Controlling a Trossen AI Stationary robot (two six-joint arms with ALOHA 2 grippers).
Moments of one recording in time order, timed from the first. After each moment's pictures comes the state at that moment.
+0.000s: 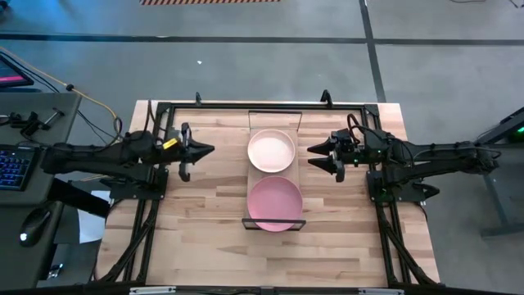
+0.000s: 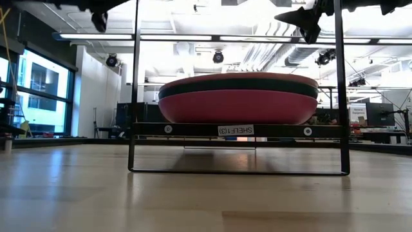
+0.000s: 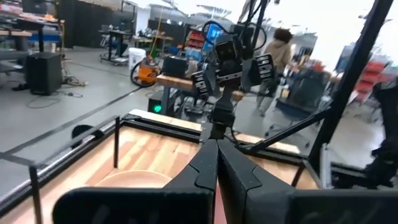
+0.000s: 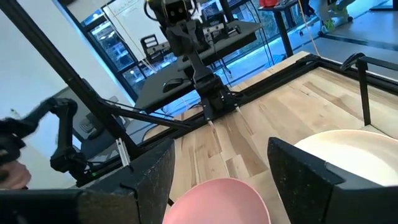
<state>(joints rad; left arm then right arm) 0.01 0.56 0.49 0.10 -0.14 -0.17 -0.04 0.78 0.60 0.09 -0.03 0.47</state>
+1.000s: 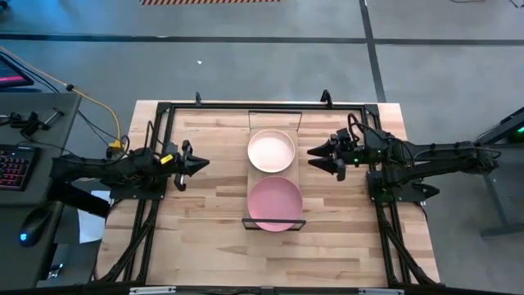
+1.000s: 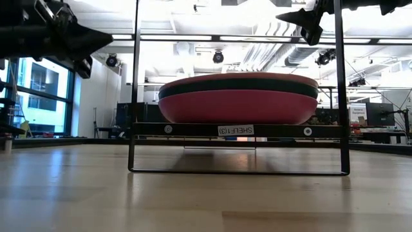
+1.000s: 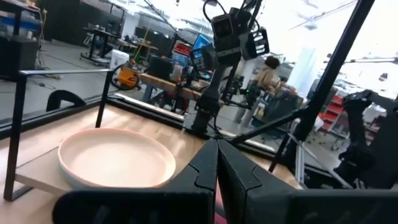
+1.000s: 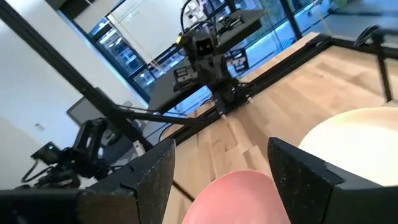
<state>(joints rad) 0.01 0.22 0.01 0.34 -0.08 -0.31 -0.04 0.78 0.60 0.09 -0.06 0.60</state>
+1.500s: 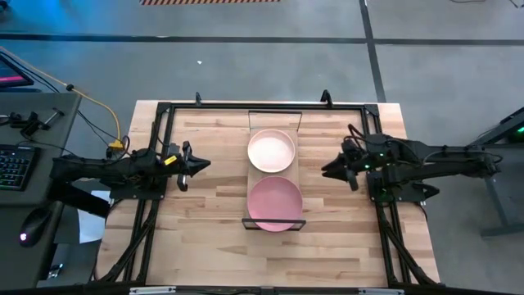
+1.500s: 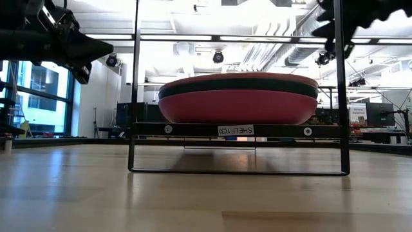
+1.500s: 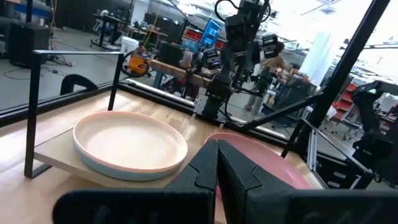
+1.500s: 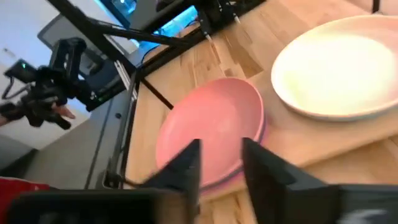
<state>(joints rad) 0.01 0.22 0.01 0.26 -0.11 -0.31 -0.04 0.63 0.59 -0.35 -0.18 0.53</state>
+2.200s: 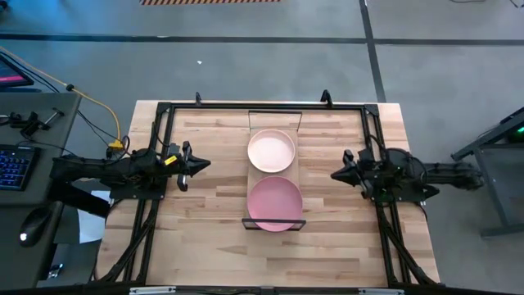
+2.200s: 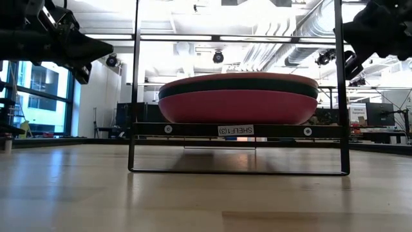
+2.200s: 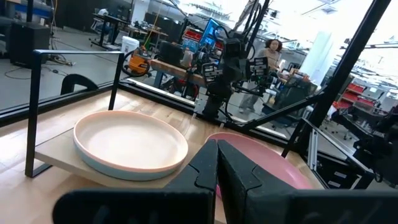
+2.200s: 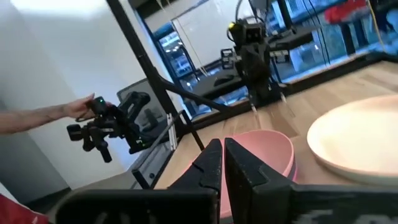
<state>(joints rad) 0.01 0.22 0.01 0.25 -0.11 -0.31 -0.04 0.10 0.08 0.11 -0.23 0.46</state>
